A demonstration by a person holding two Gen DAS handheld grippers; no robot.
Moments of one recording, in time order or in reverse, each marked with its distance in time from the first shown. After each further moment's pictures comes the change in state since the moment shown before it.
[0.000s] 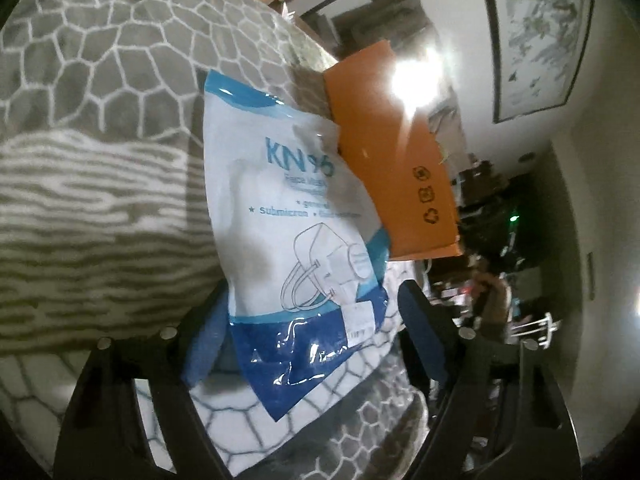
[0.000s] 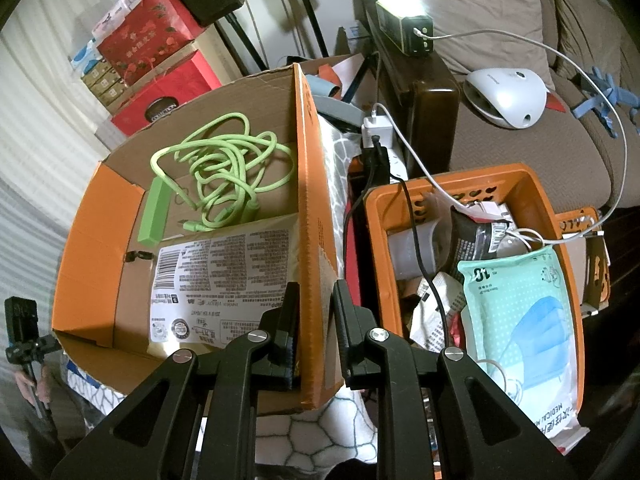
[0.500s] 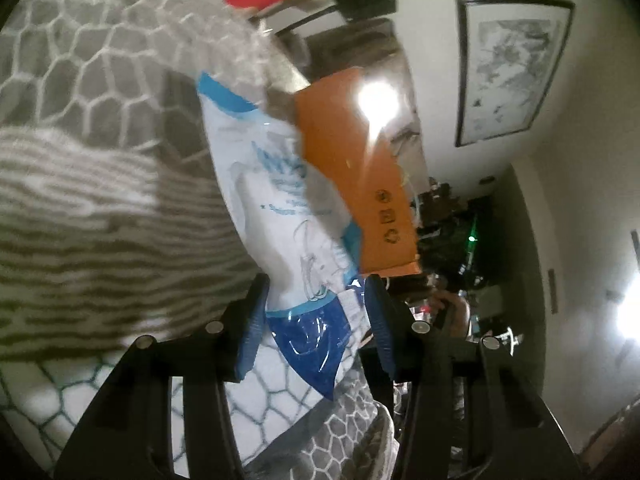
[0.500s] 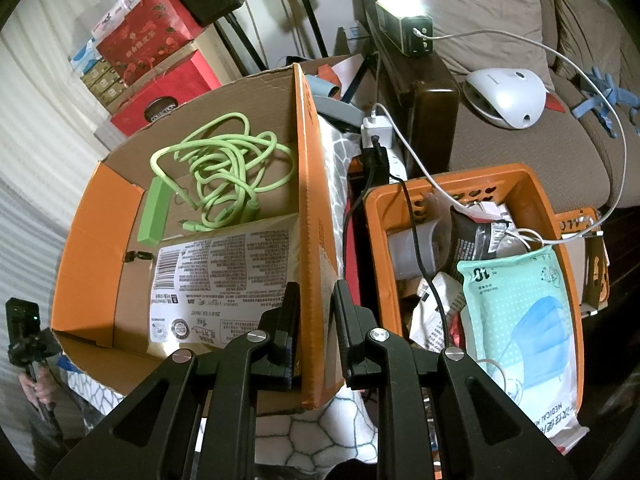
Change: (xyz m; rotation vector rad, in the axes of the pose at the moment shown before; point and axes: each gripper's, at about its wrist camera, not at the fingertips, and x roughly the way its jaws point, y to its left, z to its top) left arm -0.003 0.004 0.006 -0.006 -0.067 -0.163; right arm -0.001 0.000 0.000 0.002 -0.001 0.002
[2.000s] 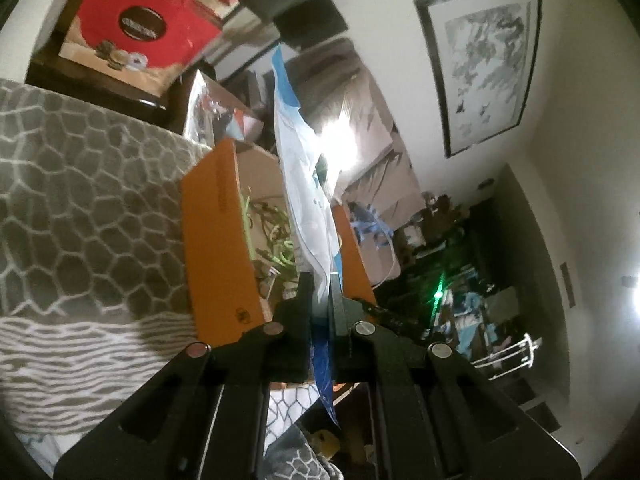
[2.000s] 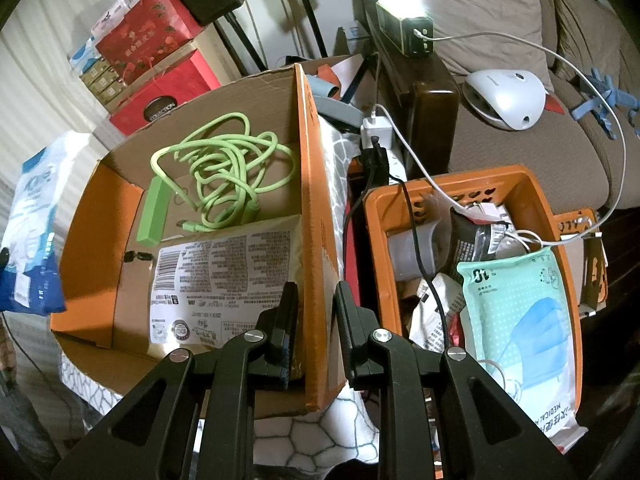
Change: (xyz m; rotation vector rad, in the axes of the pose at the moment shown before) left arm 0.053 -0.127 0.071 0.115 -0.096 0.057; right arm -0.001 0.000 0.001 0.001 0.001 0.000
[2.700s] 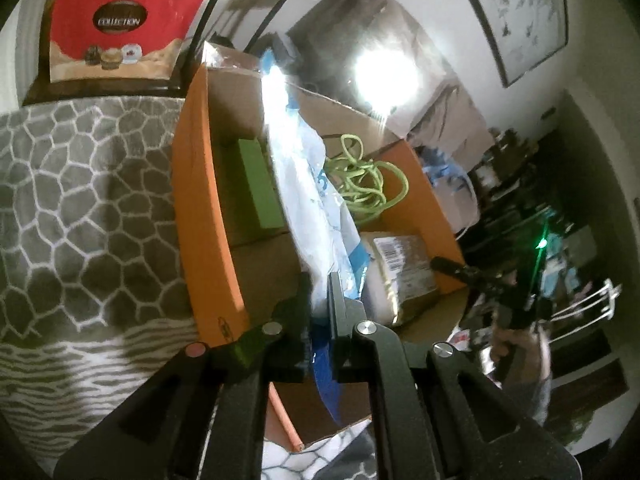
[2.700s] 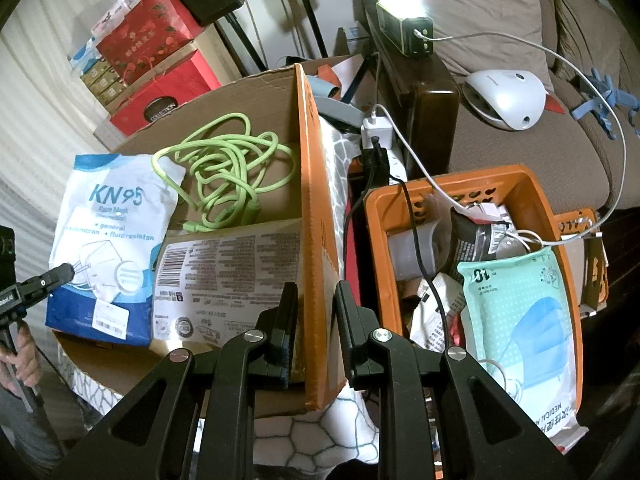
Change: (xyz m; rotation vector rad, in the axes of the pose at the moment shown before) left arm 0.090 -0.032 -0.025 0.170 0.144 0.310; right arm 0.000 -0.001 0.000 -0.003 0.001 -0.004
